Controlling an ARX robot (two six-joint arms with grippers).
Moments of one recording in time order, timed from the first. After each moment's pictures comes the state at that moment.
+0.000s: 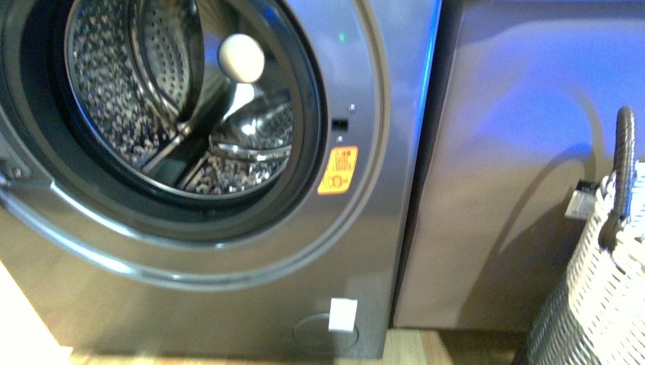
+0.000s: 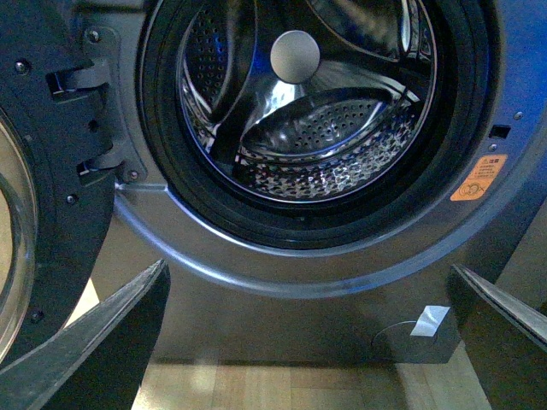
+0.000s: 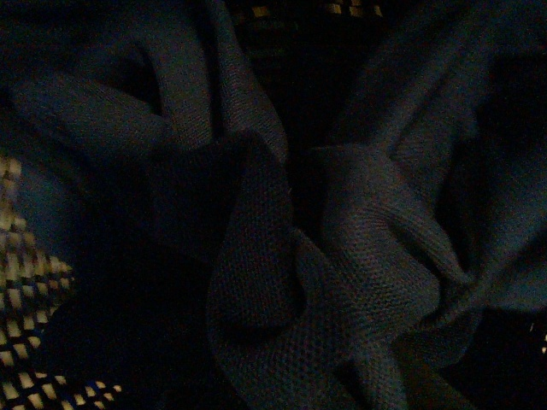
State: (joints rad) left arm 0.00 0.00 0.01 0.00 0.00 0.00; right arm -0.54 2.51 0.97 0.43 -0.24 -0.02
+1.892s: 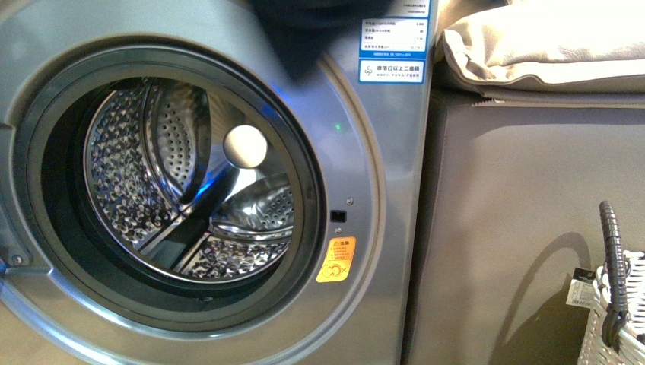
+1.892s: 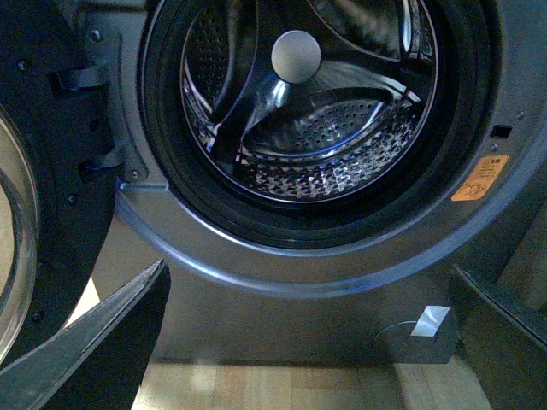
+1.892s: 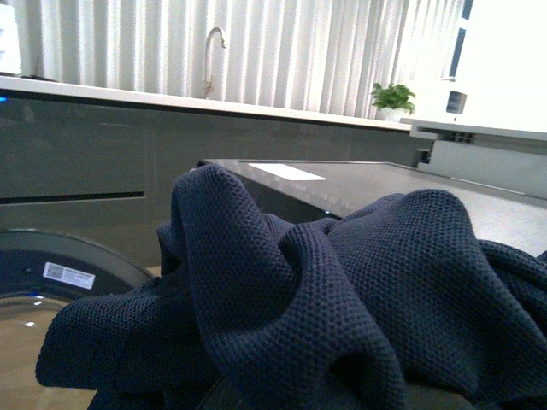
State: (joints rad) left arm 0.00 0.00 0.01 0.00 0.00 0.00; right arm 0.46 1.46 1.61 0.18 -0.50 0.00
